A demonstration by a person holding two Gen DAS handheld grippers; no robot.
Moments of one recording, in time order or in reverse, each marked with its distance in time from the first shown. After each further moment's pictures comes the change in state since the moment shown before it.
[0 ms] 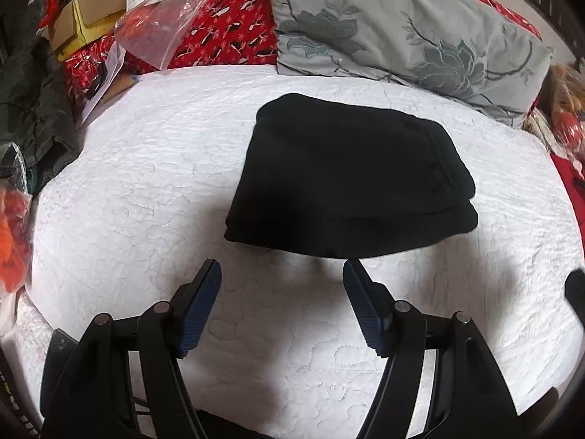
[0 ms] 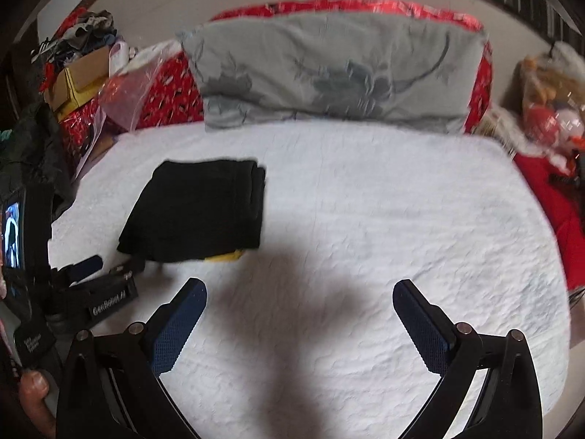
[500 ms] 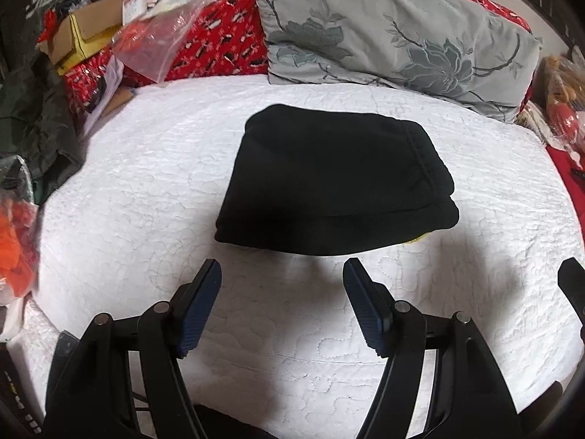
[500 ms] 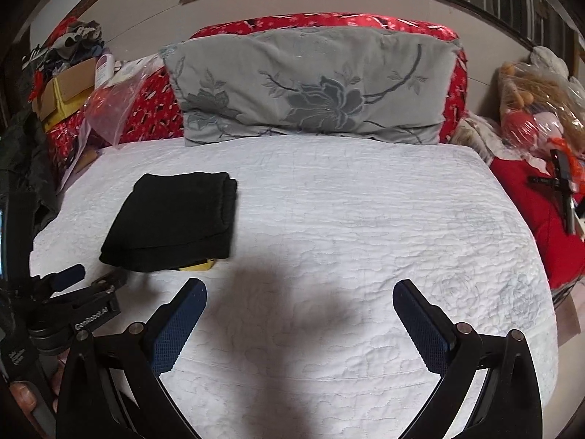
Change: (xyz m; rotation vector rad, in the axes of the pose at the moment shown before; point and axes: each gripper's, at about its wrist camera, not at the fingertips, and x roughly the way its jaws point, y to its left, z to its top) left arm -0.018 -0.017 -0.004 0.028 -0.039 0.028; right arm -0.007 -0.018 -0.004 0.031 -0.039 -0.064
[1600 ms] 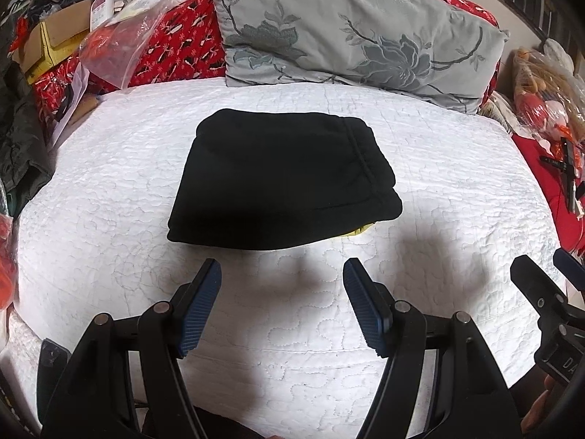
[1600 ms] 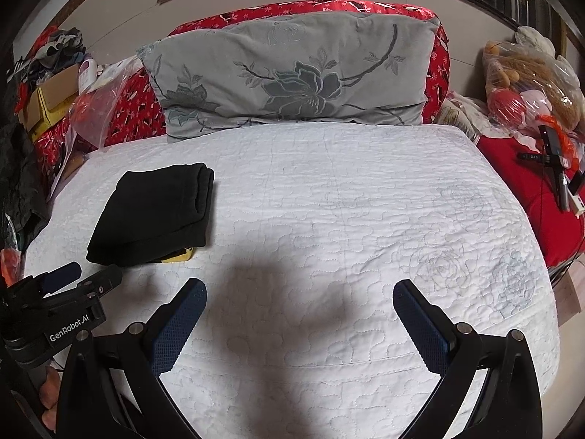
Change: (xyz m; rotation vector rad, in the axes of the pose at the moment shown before) left arm -0.015 -0.022 -0.001 0.040 0.023 -0.137; right arm 0.003 -0.019 -0.010 0.058 0.034 -0.022
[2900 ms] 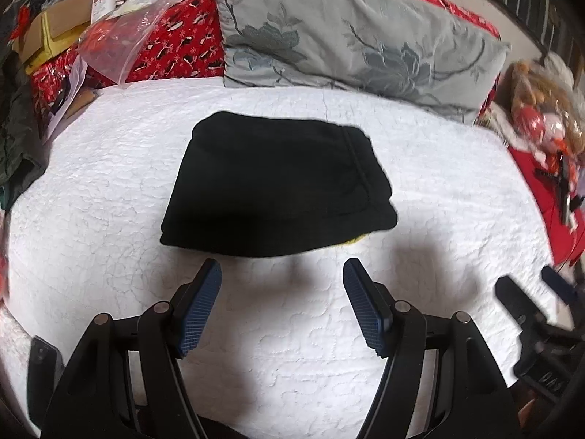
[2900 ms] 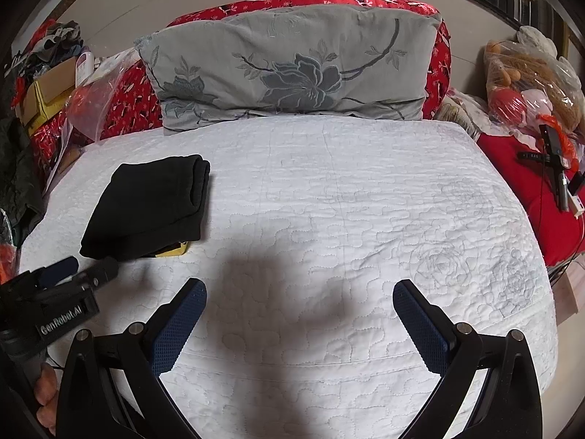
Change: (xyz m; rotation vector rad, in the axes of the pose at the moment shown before) left arm -0.001 0.003 0.007 -0.065 -0.012 -0.038; right arm 0.010 -0.002 0.001 -0.016 0.027 -0.011
